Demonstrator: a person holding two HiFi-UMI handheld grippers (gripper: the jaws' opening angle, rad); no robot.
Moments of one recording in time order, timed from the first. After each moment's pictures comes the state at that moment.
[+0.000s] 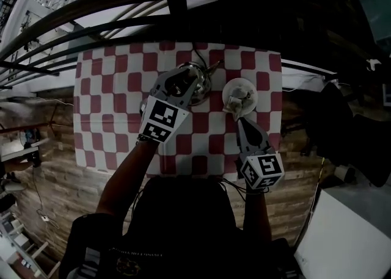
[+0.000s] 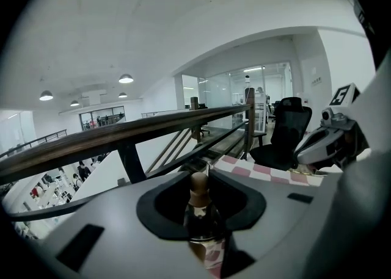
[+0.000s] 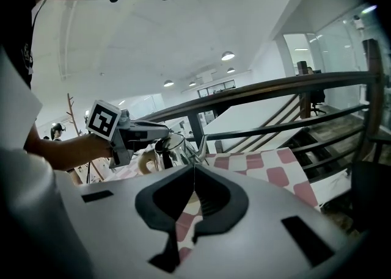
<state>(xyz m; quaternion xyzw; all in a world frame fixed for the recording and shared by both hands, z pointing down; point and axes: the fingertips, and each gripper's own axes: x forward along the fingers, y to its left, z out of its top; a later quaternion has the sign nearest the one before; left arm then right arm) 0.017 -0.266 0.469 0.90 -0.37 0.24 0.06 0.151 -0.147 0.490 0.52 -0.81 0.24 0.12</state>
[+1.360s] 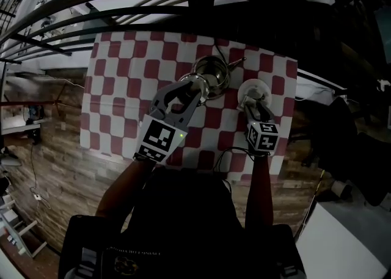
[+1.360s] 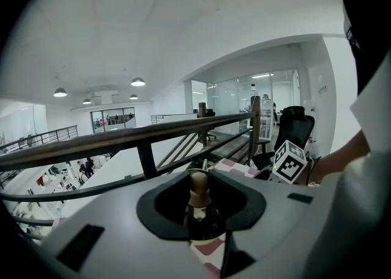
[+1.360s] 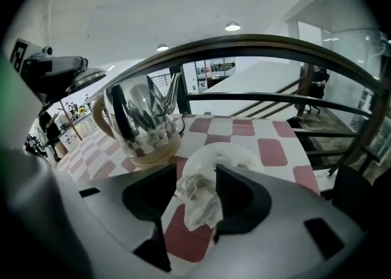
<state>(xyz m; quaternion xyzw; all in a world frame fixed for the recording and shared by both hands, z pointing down) -0.028 -0.202 0.437 0.89 -0.41 0.21 0.07 0.174 -0.190 0.632 0.51 -0.76 0.28 0.28</state>
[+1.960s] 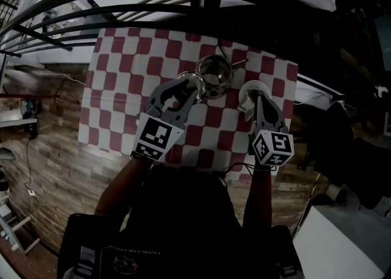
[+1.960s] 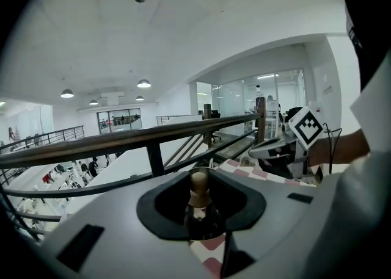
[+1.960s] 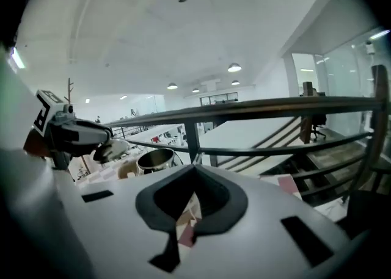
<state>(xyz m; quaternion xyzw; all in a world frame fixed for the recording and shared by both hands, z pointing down) -0.052 -0.198 0.432 0.88 -0.43 0.20 0.07 0.145 -0.211 0.484 0.54 -0.81 0.17 0.13</state>
